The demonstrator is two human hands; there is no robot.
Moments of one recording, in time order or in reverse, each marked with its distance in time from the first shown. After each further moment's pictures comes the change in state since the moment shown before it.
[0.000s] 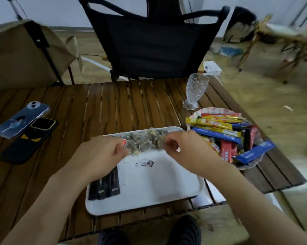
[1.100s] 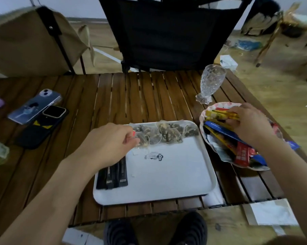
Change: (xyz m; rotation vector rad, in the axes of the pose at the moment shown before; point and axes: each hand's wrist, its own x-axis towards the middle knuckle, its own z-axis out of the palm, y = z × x) left_hand 0.006 0.001 0.003 0.009 0.028 -0.015; right_hand 0.020 0.127 -0.036 -0.347 0.141 0.355
